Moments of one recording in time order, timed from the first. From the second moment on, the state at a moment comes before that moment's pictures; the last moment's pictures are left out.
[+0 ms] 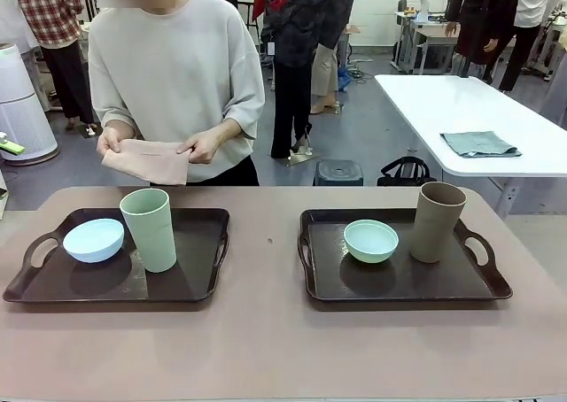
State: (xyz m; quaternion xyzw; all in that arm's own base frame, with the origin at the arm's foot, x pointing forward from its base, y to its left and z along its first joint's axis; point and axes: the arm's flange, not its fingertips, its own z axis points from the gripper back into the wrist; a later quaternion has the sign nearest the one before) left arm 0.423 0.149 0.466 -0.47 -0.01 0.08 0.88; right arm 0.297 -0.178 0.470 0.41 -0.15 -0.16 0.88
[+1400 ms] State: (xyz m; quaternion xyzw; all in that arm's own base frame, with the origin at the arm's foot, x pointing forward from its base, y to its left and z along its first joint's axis) left arm 0.423 0.149 0.466 -0.47 -0.01 0.08 0.88; right arm 0.297 -0.178 0.470 0.41 -0.15 -0.16 0.88
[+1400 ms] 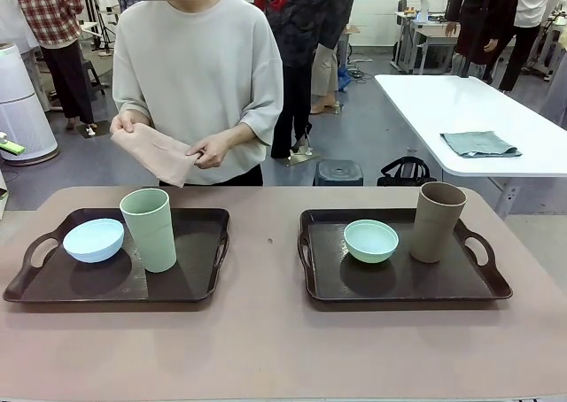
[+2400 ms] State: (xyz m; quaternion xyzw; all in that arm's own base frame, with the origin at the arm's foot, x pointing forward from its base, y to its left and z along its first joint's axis) left arm 0.393 0.059 0.570 -0.15 -0.18 -0.11 0.97; right arm 0.392 0.094 0.537 0.26 -0.25 0.19 0.91
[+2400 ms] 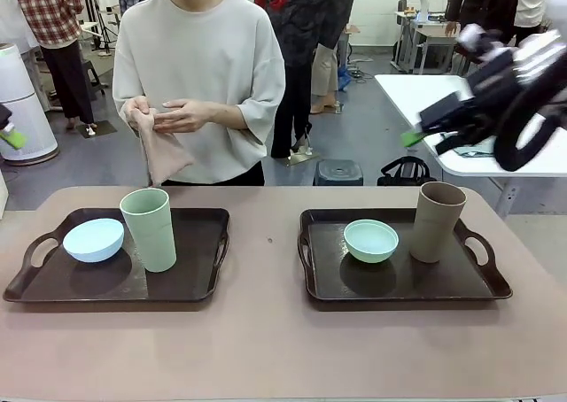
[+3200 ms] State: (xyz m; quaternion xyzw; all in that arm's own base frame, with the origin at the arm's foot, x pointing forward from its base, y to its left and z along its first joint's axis) left arm 0.406 0.050 0.557 -0.08 -0.16 -0.02 0.98; right arm 0.381 0.241 0.501 0.28 -0.28 0.38 0.84
